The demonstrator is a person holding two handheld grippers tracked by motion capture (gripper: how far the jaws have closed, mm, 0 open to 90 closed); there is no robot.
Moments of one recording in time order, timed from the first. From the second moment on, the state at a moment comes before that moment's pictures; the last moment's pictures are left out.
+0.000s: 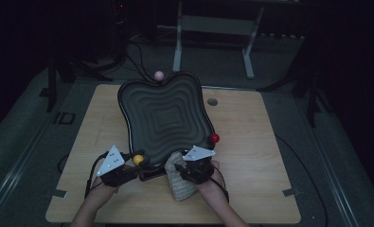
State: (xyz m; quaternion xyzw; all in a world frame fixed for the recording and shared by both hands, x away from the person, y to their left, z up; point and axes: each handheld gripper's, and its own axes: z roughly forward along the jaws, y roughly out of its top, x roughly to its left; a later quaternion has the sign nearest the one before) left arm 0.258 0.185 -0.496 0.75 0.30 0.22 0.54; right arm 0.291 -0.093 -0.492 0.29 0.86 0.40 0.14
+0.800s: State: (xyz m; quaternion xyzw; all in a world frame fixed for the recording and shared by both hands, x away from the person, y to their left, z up) left arm 0.258 0.185 -0.496 0.75 0.30 0.22 0.54; right arm 0.275 -0.072 -0.496 0.27 0.87 0.41 0.11
